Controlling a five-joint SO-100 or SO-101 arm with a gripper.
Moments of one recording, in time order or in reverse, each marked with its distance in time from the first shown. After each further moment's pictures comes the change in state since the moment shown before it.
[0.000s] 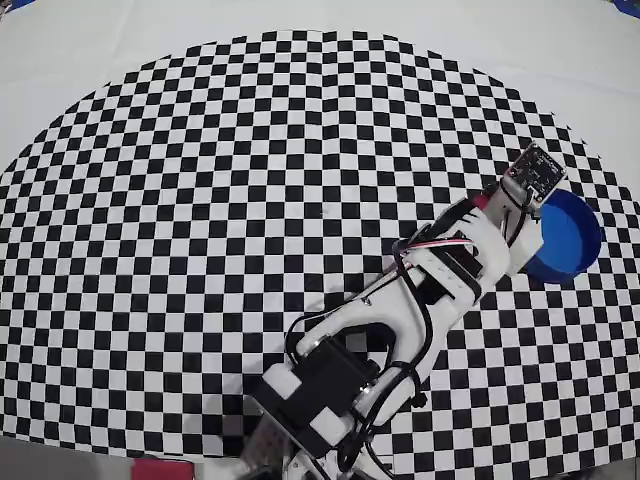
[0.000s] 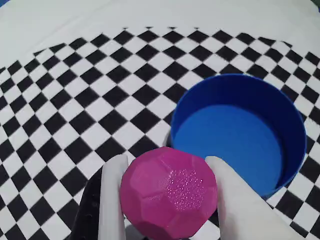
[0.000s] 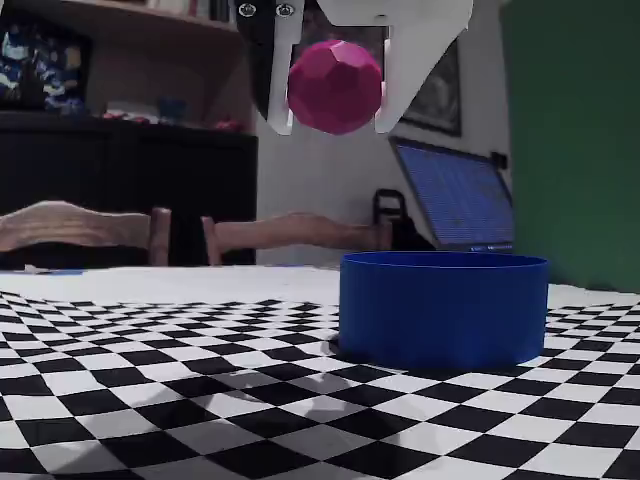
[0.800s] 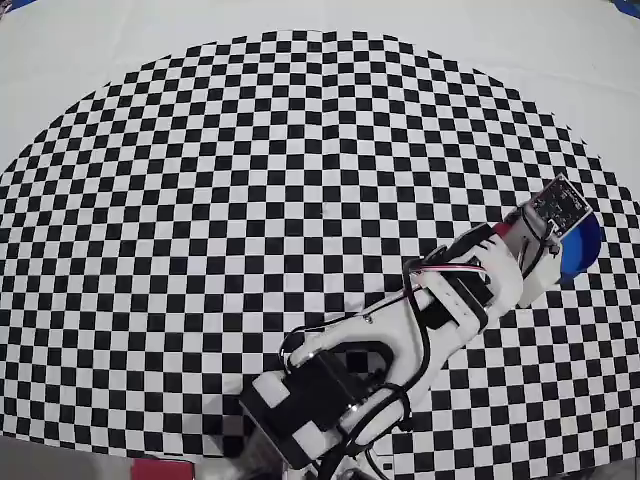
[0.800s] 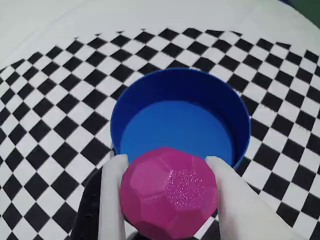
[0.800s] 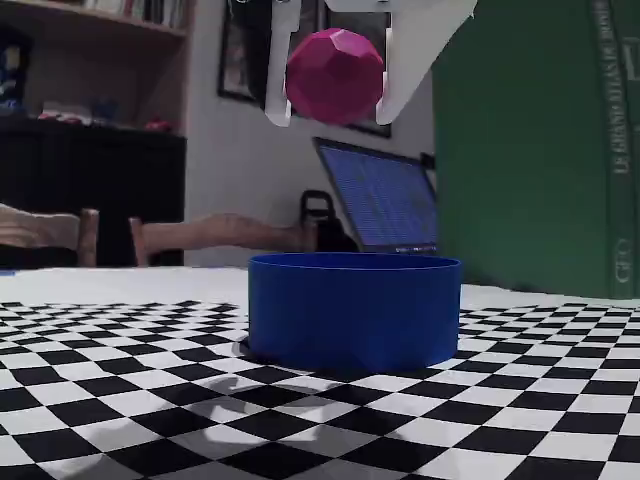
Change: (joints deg) arm 7.1 4.3 3.7 -0.1 0.0
